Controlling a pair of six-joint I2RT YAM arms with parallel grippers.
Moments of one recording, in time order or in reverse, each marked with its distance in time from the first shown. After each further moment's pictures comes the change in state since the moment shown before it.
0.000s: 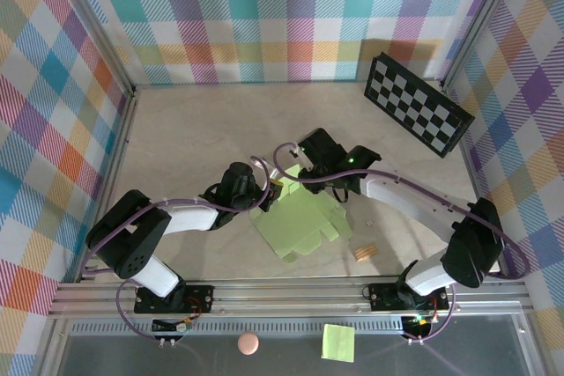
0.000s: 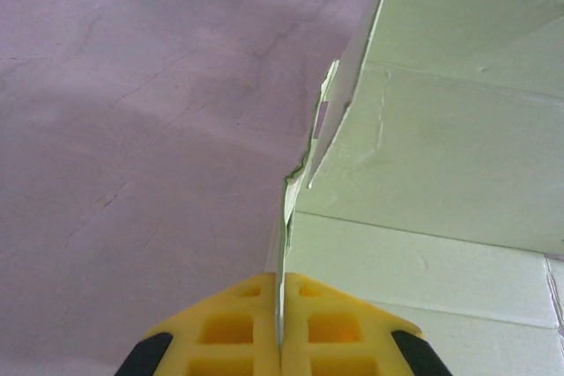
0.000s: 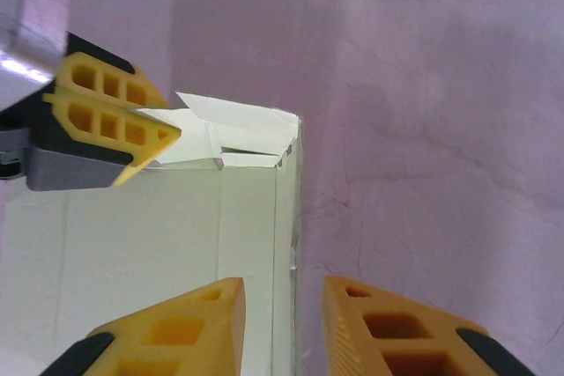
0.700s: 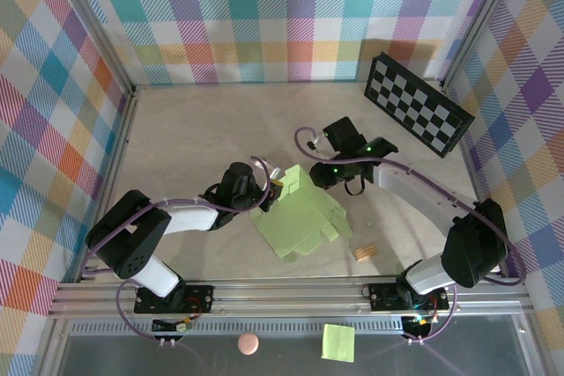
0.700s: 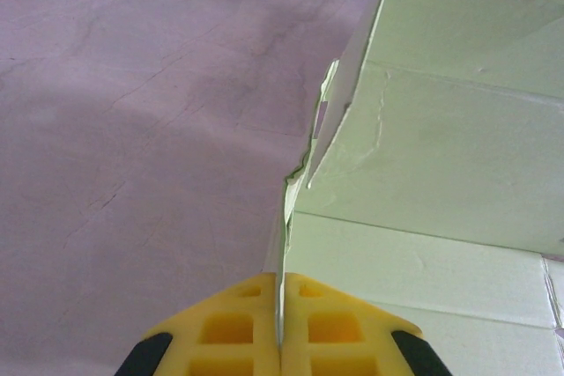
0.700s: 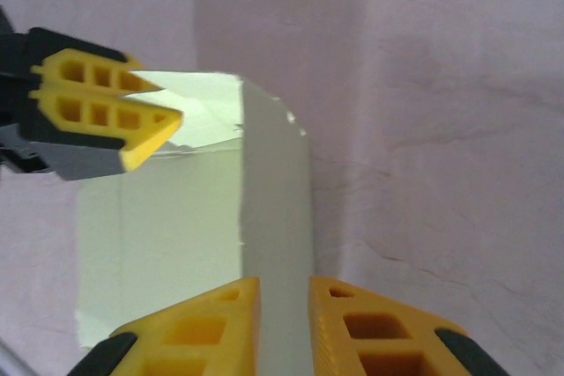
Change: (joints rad) left arm -0.002 0.000 0.000 0.000 -0.001 0.000; right arm -0.201 0.000 -0.050 0.003 -0.343 0.030
